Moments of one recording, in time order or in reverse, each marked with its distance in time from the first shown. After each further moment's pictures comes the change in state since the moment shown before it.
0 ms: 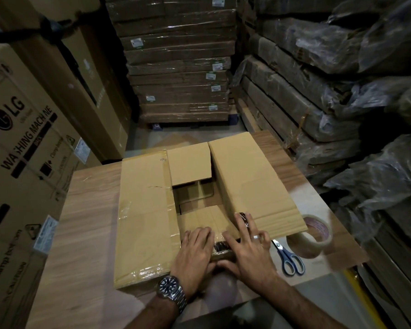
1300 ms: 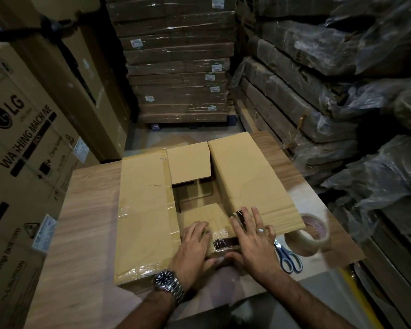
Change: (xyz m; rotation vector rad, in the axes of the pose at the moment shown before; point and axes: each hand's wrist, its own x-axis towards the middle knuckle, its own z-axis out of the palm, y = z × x) left_hand -0.001 -0.007 -0.001 -0.199 0.022 -0.018; right_hand 0.005 0.011 -0.005 0.015 0.031 0.070
